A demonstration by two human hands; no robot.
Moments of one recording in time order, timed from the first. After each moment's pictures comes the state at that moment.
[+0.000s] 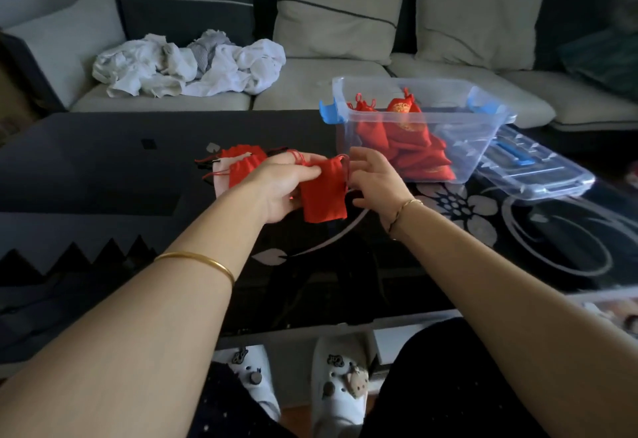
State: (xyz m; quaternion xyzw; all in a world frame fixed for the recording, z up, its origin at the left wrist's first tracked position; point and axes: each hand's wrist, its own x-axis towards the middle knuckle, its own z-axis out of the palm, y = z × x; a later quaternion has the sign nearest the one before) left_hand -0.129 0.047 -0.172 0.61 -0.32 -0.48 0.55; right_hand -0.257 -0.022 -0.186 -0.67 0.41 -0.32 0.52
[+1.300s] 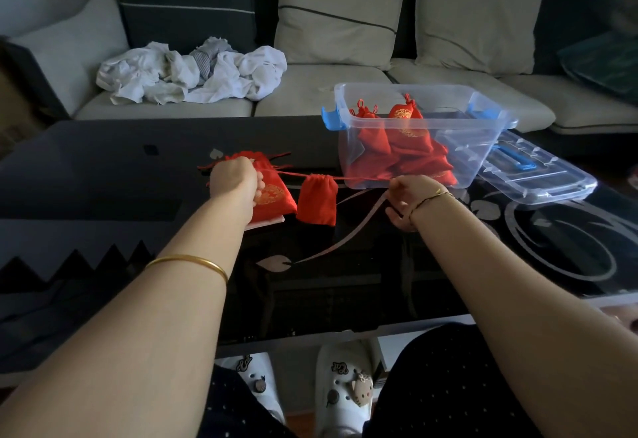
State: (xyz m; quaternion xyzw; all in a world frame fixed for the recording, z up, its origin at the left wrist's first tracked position) left_hand -0.092 0.052 -0.168 0.78 -0.11 -0.24 0.57; right_hand -0.285 -0.048 -0.184 -0.35 0.57 -0.35 0.66
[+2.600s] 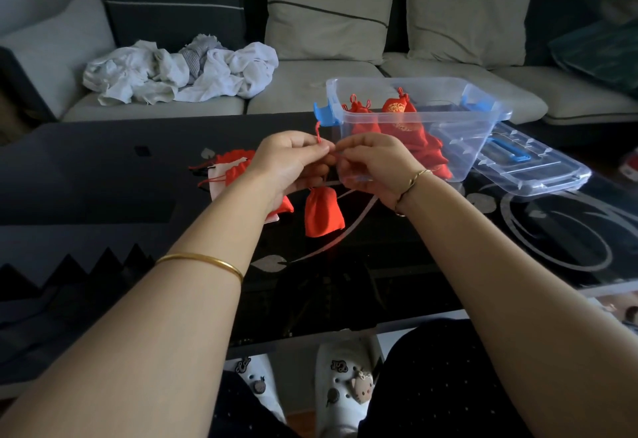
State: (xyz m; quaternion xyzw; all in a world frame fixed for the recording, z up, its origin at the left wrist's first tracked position) left_hand -0.130 0.042 -0.152 0.60 -0.40 -0.40 0.57; right_hand -0.258 -0.019 -0.148 -0.64 0.39 -0.31 0.58
